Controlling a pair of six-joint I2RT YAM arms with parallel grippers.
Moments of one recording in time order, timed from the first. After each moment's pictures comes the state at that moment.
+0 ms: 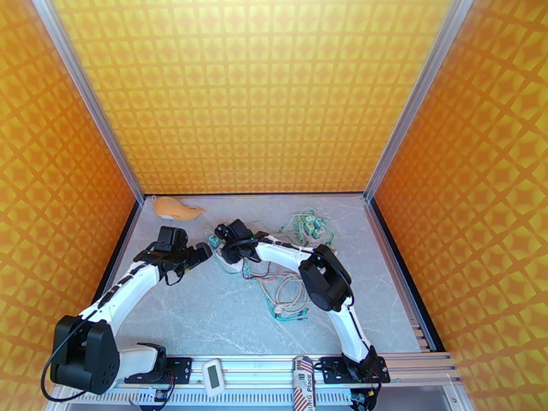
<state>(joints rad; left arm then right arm) -0.18 1.32 0.90 -0.53 0.26 -0.68 0.78 2.21 1.69 -0.41 -0.06 -0.04</state>
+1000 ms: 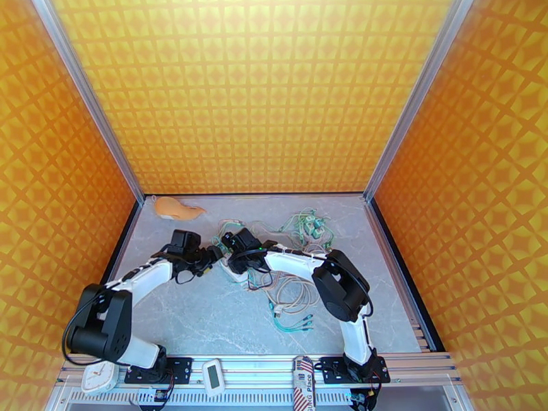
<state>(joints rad) -0.23 1.54 0.83 -0.22 0.49 -0.82 0.80 2.03 1.45 -0.36 -0.09 0.08</state>
